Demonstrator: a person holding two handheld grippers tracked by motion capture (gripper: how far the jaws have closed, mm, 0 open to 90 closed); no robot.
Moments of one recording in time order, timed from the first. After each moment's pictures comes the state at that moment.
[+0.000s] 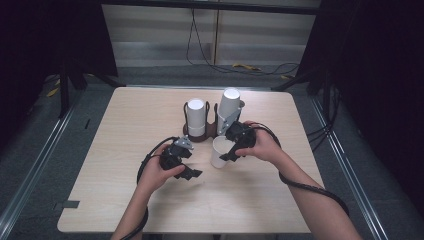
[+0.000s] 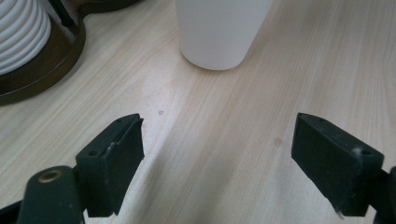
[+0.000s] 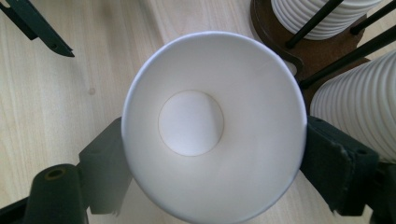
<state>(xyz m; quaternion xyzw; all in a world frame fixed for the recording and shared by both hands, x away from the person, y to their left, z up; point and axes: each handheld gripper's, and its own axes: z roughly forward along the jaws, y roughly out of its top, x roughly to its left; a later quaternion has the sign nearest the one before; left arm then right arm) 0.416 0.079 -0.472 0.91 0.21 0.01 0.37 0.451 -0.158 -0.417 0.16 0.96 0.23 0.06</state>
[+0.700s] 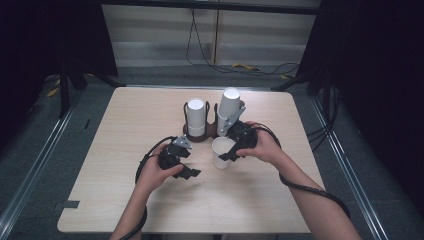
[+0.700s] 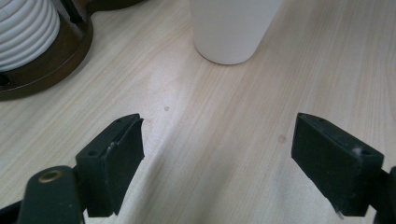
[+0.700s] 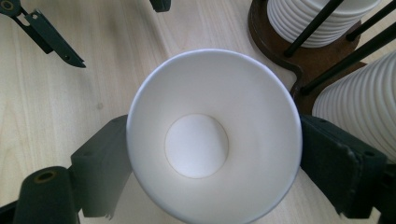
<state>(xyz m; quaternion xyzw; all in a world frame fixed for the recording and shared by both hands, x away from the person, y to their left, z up) 0.417 0.083 -0.472 0.90 0.21 0.01 0.37 0.449 -0.163 -0.416 0.17 0.95 0.26 0.05</state>
